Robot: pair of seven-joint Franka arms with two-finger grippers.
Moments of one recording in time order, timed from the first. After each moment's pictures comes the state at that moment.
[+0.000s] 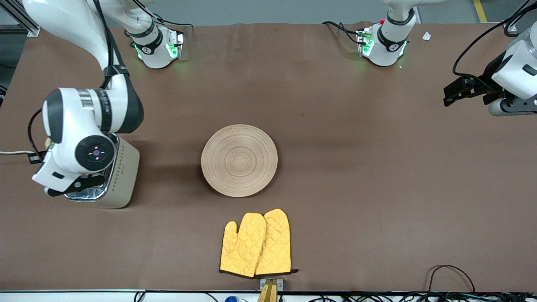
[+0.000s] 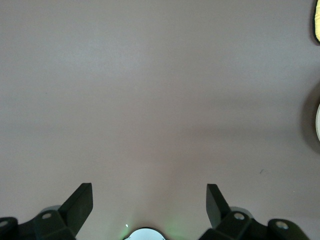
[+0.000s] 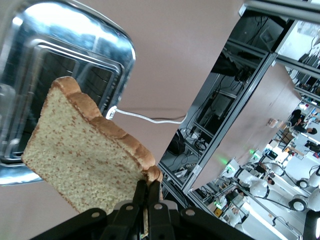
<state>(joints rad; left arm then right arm) 0.04 0.03 -0.18 -1.48 0.02 1.43 -0.15 0.22 0.45 -0.03 -1.41 -0.79 1.39 -0.10</state>
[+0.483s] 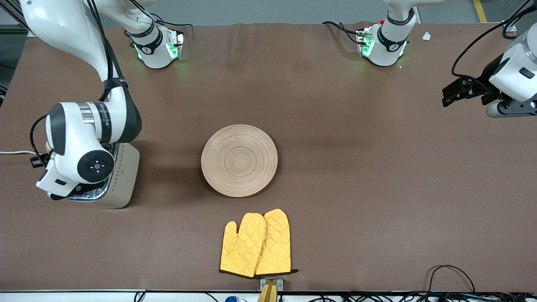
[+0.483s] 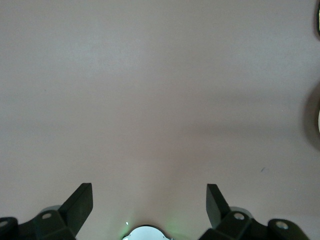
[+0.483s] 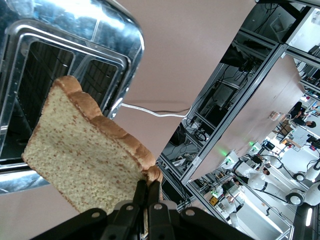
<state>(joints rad) 0.04 0.03 -0.18 -1.49 0.02 1.43 -0.15 0.21 0.51 -0.03 -1.43 -0.79 1.39 -0.10</state>
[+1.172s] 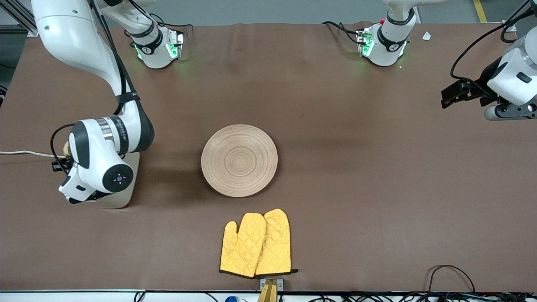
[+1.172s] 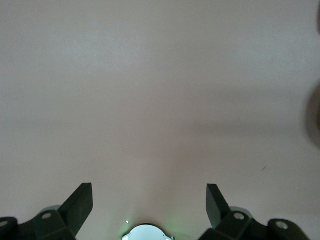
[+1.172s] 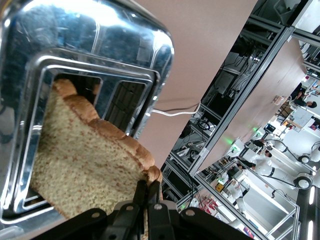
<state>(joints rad) 0.04 0.04 -0.17 -1.49 0.02 1.43 -0.15 0.21 0.60 -0.02 -1.44 -0.79 1.39 0.05</state>
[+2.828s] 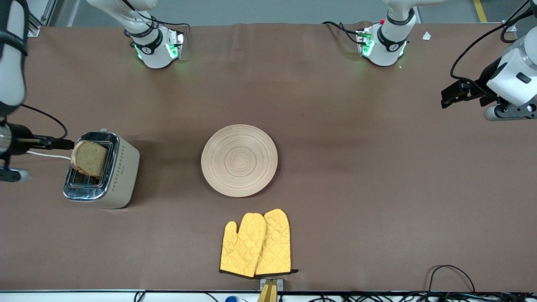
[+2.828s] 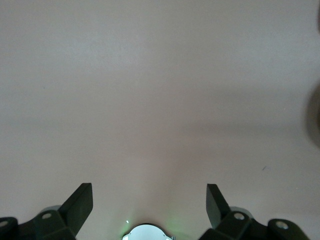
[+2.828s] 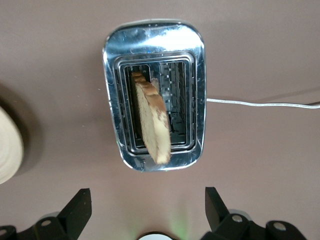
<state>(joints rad) 0.04 0.04 -0.17 -1.50 0.02 1.43 -0.15 -0.09 0.33 -0.03 -1.32 -0.02 1.39 0.01</state>
